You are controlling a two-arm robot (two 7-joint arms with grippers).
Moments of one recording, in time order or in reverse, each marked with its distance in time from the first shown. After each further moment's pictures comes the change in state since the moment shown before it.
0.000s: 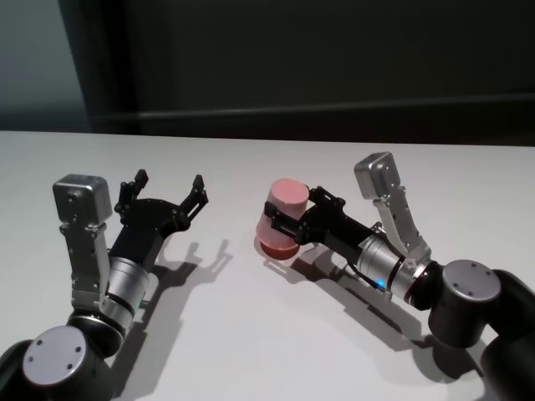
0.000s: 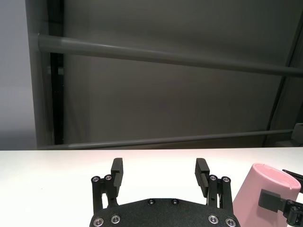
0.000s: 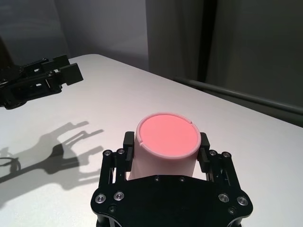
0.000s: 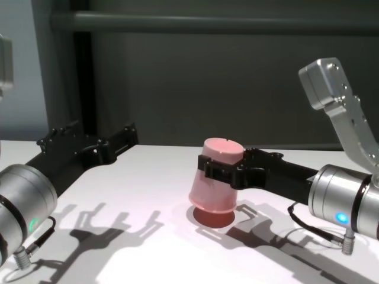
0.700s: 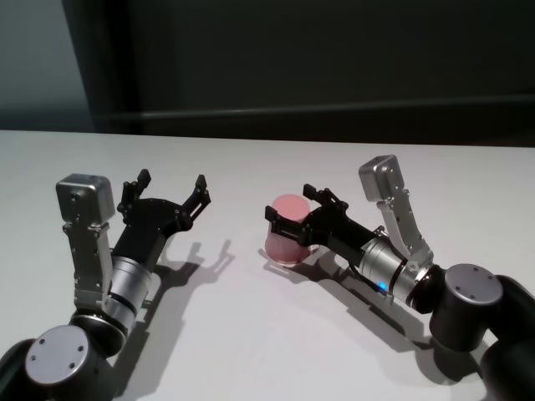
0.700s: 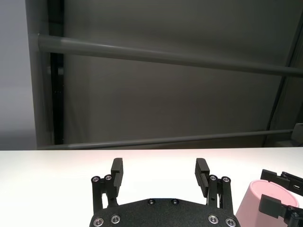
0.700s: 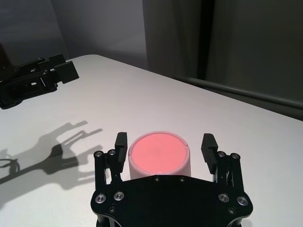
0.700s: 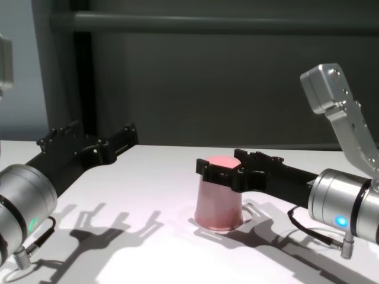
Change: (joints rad) left arm 0.000 0.000 0.000 0.000 0.000 0.000 0.000; right arm -0.013 -0.023 0.033 0.015 -0.010 0.006 0.020
